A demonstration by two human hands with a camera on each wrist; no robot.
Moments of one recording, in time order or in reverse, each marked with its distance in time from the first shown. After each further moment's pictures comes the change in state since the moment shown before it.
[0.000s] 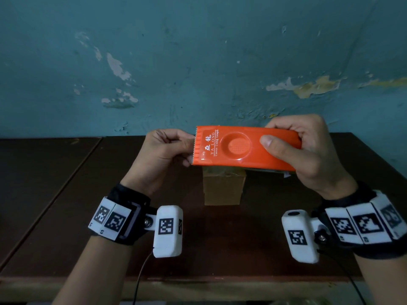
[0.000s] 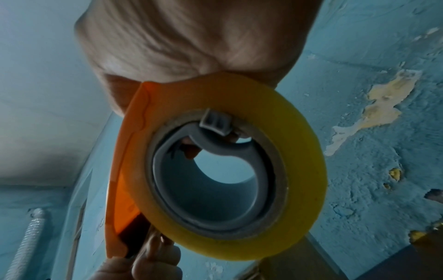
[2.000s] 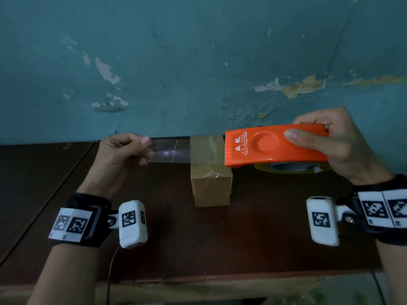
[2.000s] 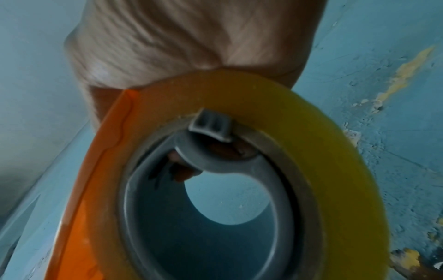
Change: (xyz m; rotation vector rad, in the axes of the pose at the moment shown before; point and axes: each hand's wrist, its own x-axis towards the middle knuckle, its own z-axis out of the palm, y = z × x) left_hand -0.001 -0.002 -0.061 0.051 0.076 0.092; right_hand -0.012 0.010 -0.063 -0.034 -0.037 0.188
